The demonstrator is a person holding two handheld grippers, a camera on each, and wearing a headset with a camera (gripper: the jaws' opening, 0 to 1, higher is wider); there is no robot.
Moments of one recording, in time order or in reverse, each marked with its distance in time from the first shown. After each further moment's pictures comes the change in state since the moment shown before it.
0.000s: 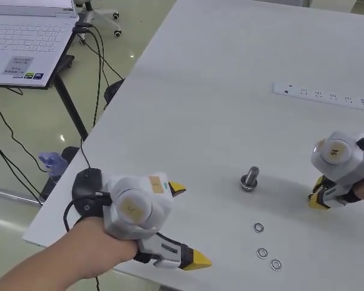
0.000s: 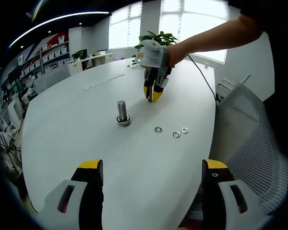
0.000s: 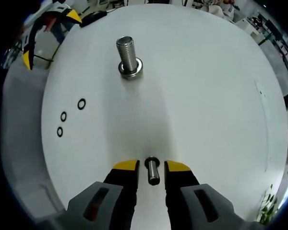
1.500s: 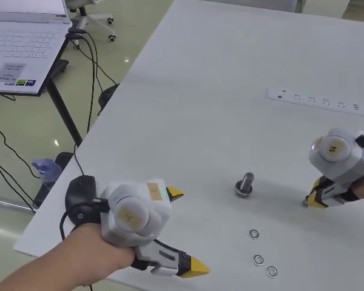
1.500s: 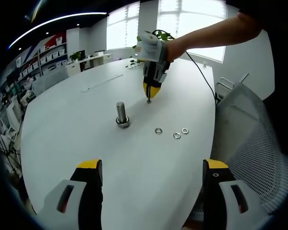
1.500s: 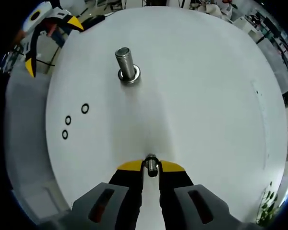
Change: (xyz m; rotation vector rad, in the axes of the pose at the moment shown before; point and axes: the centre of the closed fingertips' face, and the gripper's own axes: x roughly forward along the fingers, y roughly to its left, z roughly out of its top) left arm 0.004 0.002 0.003 0.017 0.002 -0.011; right arm -0.010 -0.001 0.001 0.029 0.005 0.008
